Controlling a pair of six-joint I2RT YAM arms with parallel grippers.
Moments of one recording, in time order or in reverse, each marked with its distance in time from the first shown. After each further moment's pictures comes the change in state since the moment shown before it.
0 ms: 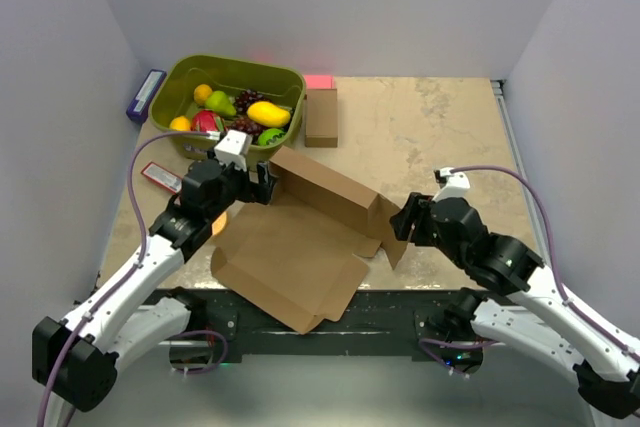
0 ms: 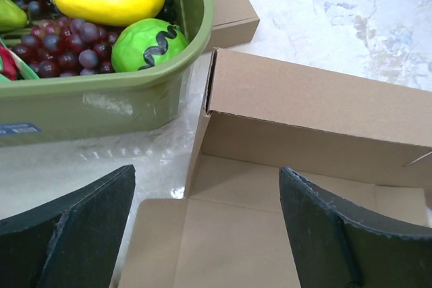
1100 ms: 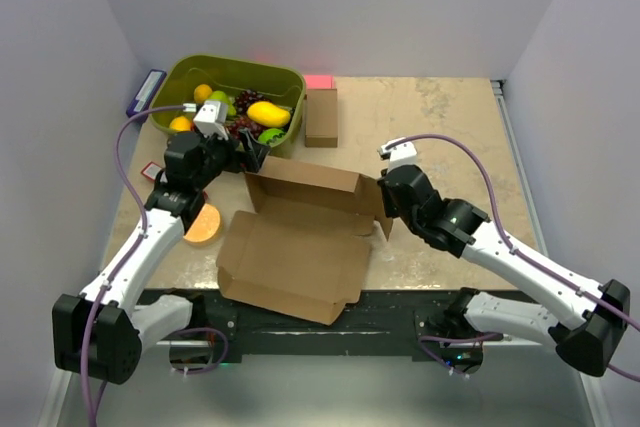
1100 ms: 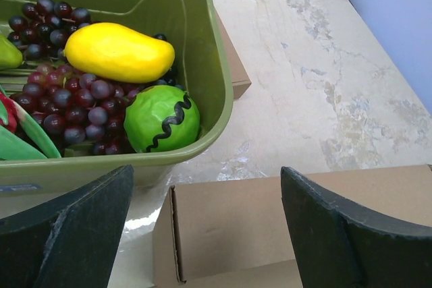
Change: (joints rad) left arm 0.245 0.161 0.106 0.151 0.275 -0.129; right arm 0.000 0.393 0.128 0.197 0.111 -0.415
